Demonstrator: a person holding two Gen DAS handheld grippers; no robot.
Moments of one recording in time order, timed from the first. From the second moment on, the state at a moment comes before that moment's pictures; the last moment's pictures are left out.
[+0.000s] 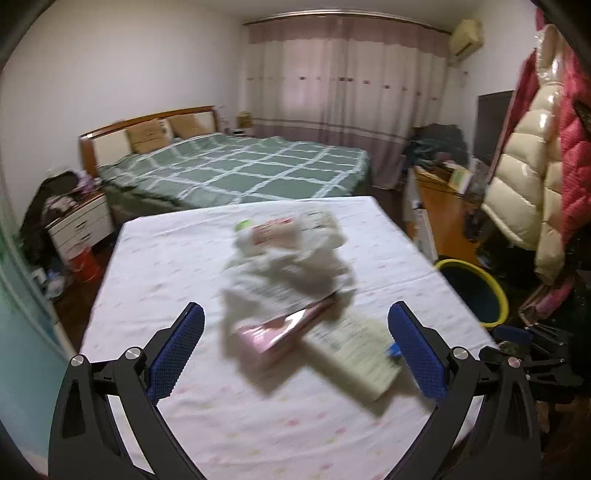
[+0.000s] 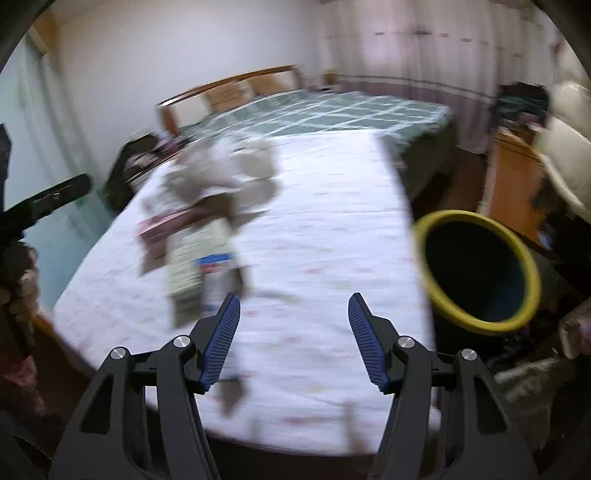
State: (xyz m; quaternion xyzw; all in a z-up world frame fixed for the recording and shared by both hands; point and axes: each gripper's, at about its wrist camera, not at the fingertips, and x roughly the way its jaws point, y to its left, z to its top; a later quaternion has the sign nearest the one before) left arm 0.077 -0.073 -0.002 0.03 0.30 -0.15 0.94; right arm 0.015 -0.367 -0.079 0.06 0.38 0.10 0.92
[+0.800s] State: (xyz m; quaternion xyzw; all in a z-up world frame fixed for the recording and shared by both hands) left arm 0.070 -0.065 -0.023 0.04 0.31 -0.15 0.94; right arm 0.038 -0.332 -0.106 0.05 0.42 0.12 0.90
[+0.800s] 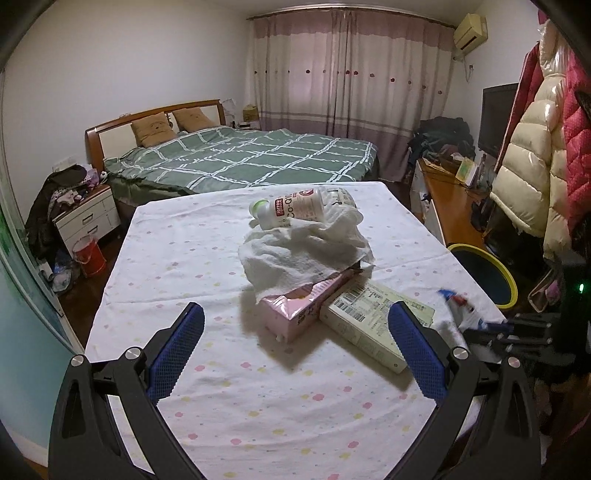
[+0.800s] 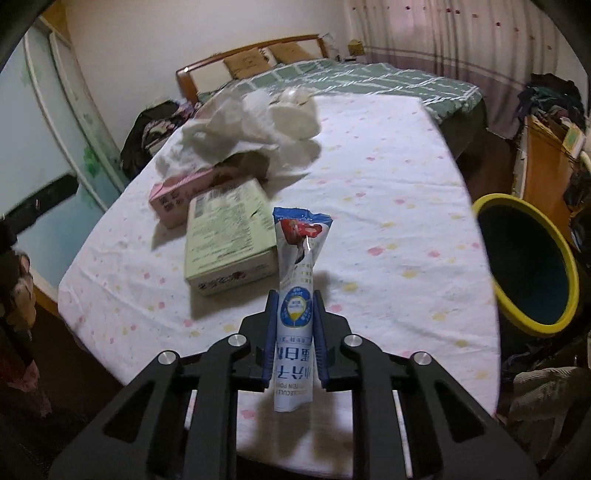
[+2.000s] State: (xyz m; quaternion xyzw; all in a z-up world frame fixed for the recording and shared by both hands) left arm 0.073 -0.122 -0.046 0.06 0.34 -0.21 0.91; right arm 0.125 -0.581 -0.167 0.16 0.45 -0.17 0.86
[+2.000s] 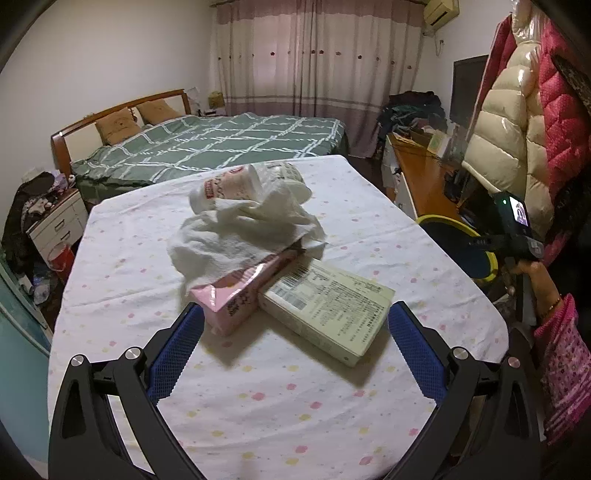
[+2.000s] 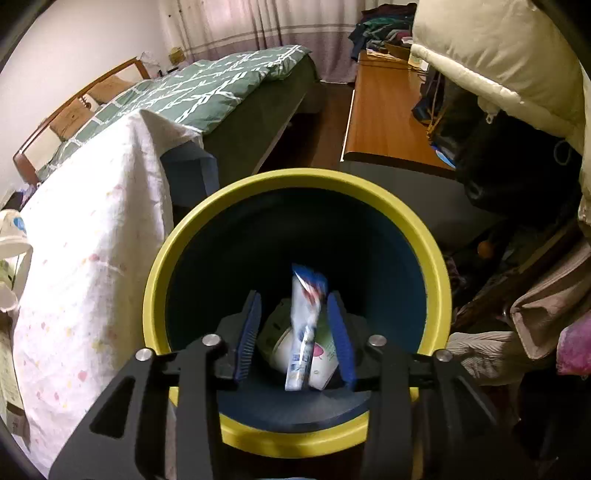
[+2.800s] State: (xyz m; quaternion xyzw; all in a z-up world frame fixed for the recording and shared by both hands) left arm 0.138 -0.162 -0.120 0.00 0.46 -0.29 0.84; right arm 0.112 -0.561 -0.144 0.15 0.42 -0.14 0.88
